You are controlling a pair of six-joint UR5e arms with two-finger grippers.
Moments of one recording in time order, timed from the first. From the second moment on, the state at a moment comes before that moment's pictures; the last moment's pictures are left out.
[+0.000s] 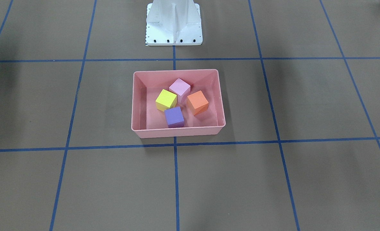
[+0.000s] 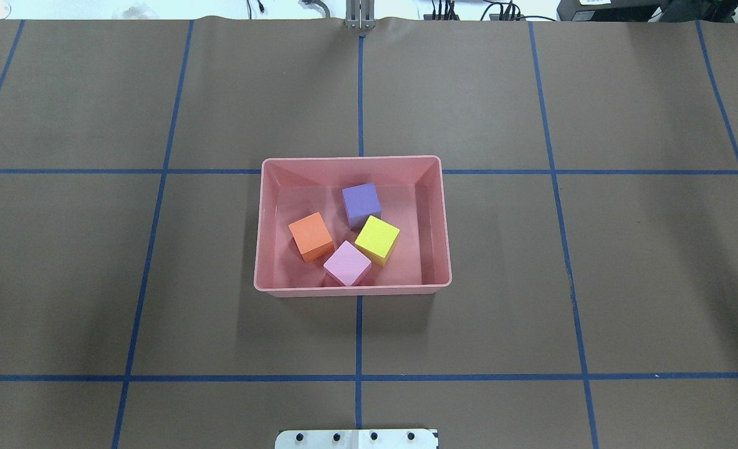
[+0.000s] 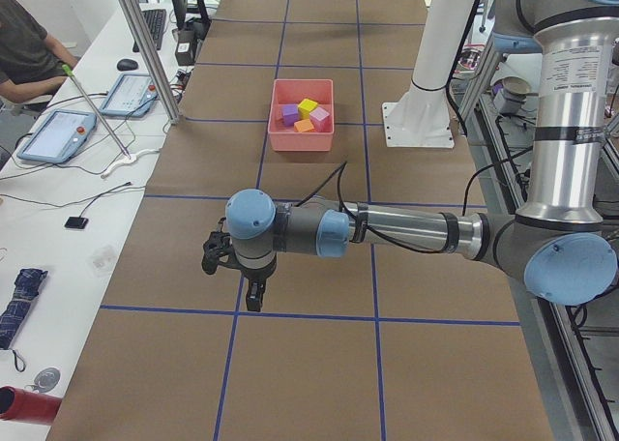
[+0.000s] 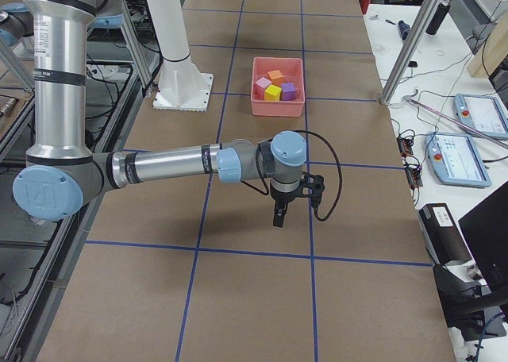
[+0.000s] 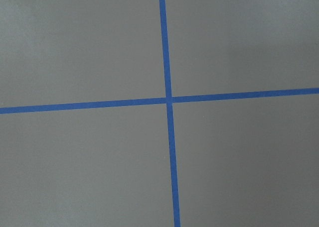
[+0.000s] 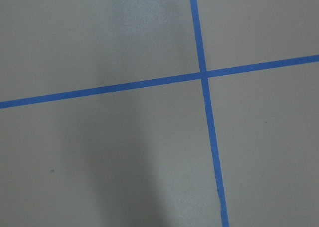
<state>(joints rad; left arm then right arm) -1.60 -1.56 -1.68 -1.57 -2.39 0.01 1.45 -1.65 1.80 -1.57 2.35 0.35</state>
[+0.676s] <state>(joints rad) -1.60 -1.55 -1.70 -1.57 -2.38 0.01 1.45 -1.65 1.80 -1.57 2.35 0.35</state>
